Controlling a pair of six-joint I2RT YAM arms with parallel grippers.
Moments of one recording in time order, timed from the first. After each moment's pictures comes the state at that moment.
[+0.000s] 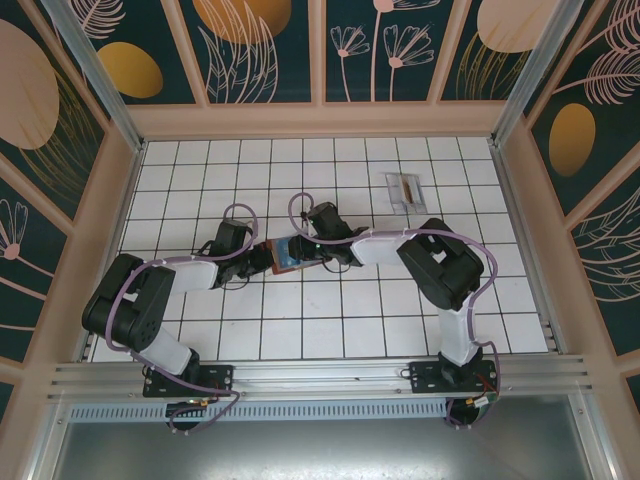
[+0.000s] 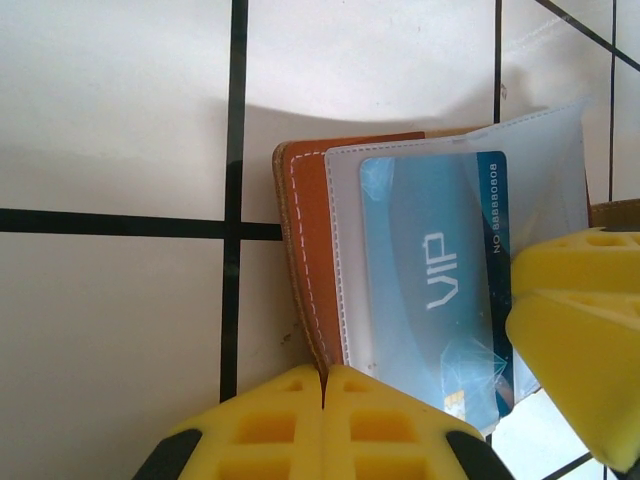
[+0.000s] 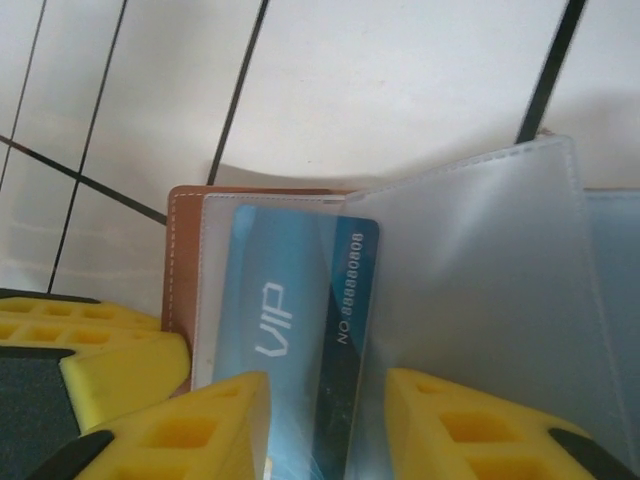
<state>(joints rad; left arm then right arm) -0.37 1.58 0.57 0.14 0.31 -0.68 0.79 1.98 1.11 0.08 -0.23 0.60</state>
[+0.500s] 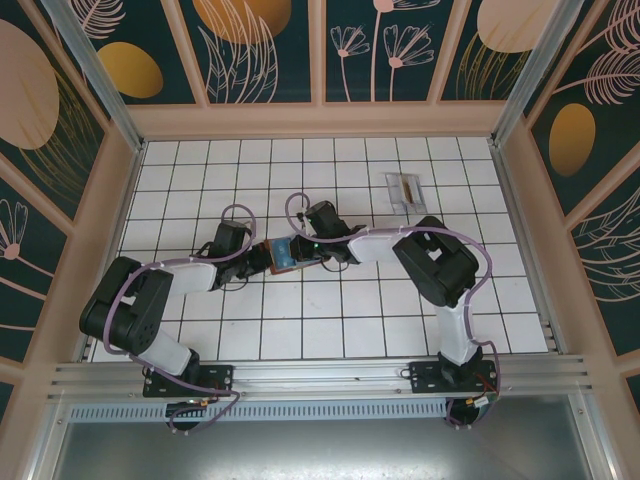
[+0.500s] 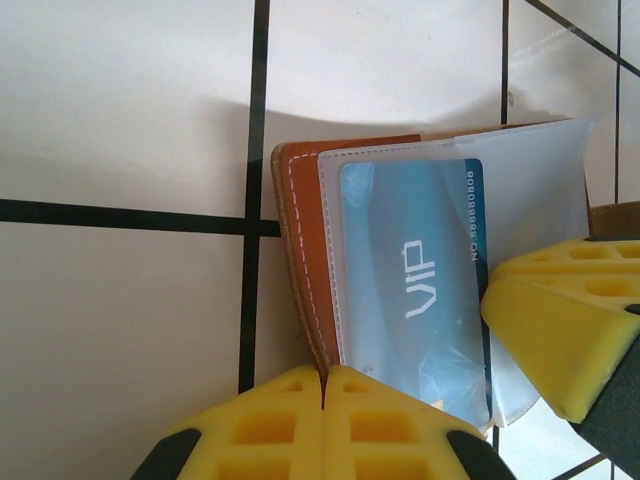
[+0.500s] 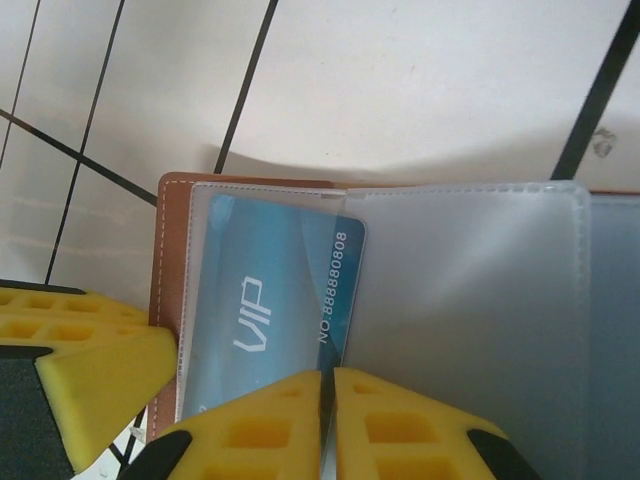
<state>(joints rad) -0.37 1.56 0.55 0.14 0.29 -0.68 0.79 2.02 1.15 0.07 -0.29 0.57</state>
